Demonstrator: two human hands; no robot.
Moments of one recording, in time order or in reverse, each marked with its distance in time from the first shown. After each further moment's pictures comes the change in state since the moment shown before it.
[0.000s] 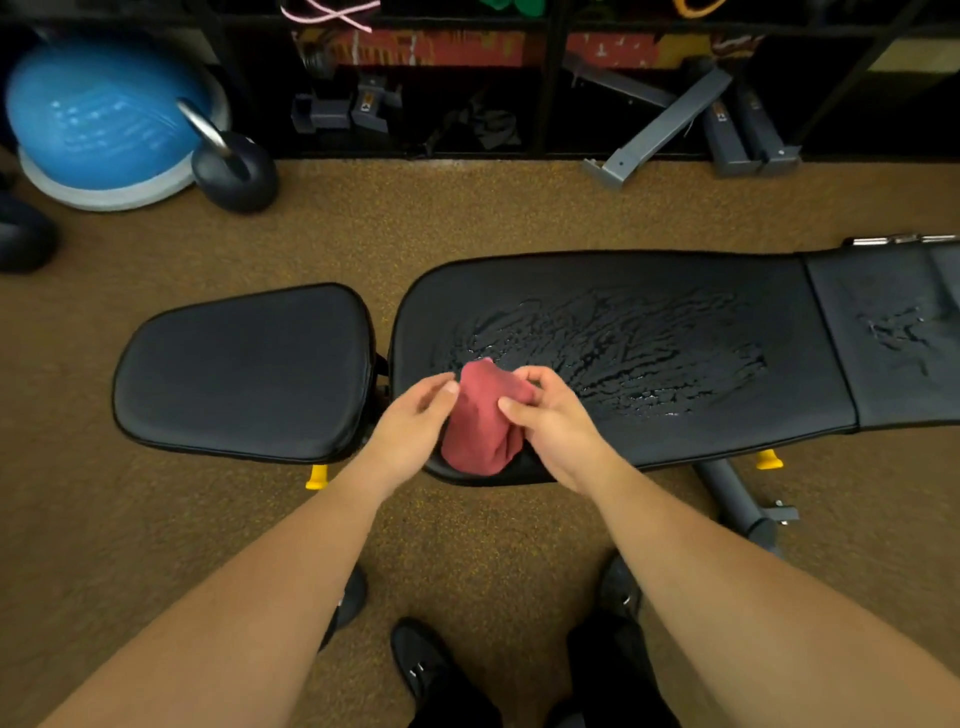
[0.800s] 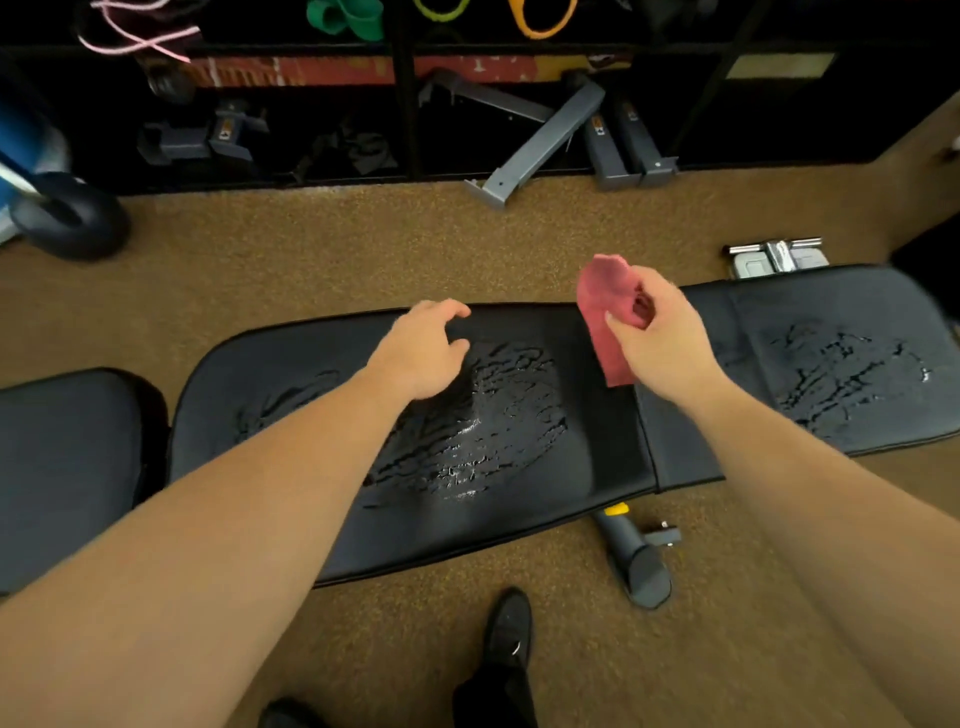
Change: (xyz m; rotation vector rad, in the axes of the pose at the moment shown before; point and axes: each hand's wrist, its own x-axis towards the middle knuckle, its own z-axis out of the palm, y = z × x) left_hand 0.151 0.185 0.211 0.721 -0.086 0.275; right_hand 0.013 -0.183 -0.320 -0.821 0.483 -0.345
